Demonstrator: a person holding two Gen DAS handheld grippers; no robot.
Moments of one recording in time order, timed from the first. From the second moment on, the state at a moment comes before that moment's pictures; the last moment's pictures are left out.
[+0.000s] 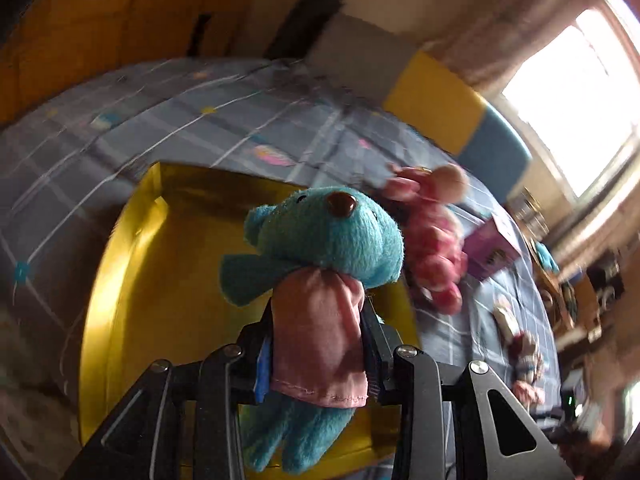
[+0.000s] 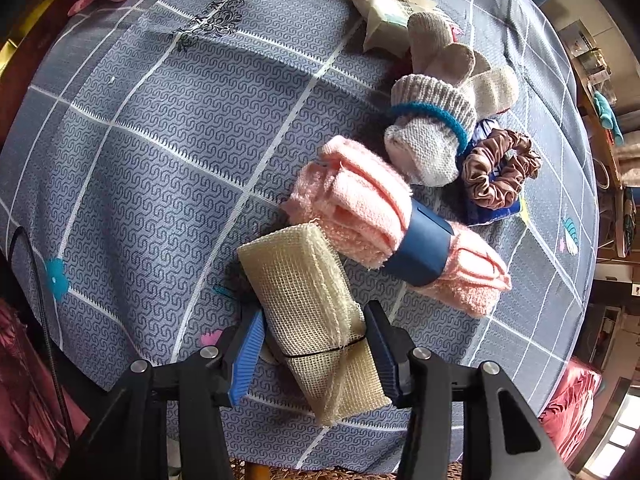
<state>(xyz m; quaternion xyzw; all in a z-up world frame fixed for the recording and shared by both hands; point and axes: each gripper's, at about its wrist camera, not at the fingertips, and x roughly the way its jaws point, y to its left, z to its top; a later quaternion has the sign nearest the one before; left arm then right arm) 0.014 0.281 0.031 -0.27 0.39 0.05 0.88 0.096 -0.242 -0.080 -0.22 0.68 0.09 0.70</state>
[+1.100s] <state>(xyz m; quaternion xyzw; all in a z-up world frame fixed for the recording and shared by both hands) 0.066 0.265 0.008 -0.21 0.41 0.13 0.88 0.091 -0.248 -0.069 -0.22 0.66 0.10 0.71</state>
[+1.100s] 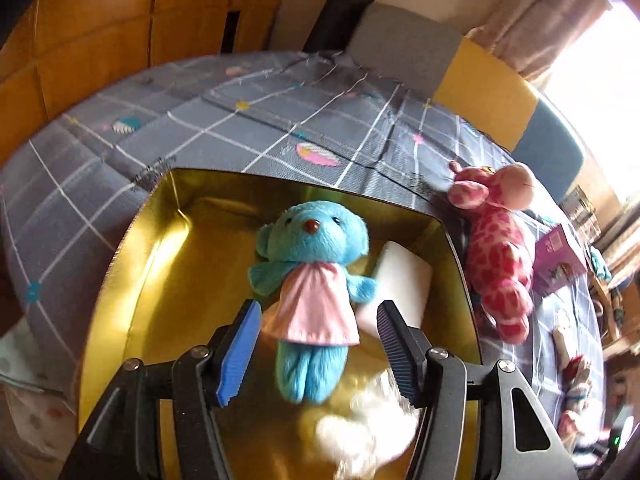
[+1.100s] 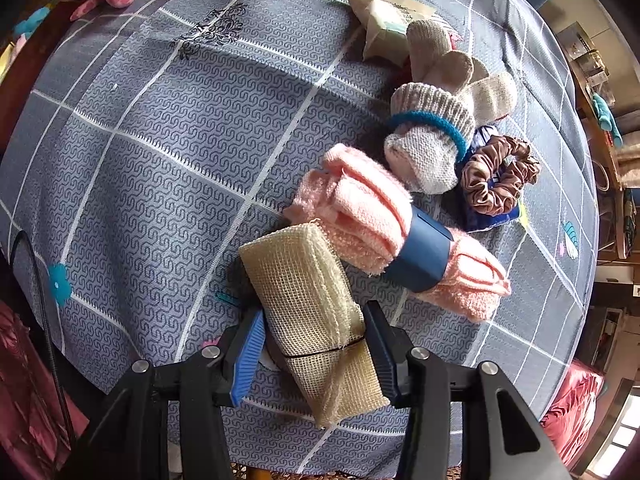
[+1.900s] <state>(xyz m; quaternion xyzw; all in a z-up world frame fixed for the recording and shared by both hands) 0.000 0.217 0.032 -0.13 0.38 0.13 0.91 0.061 -0.231 -0.023 -0.21 0.60 0.16 0.76</state>
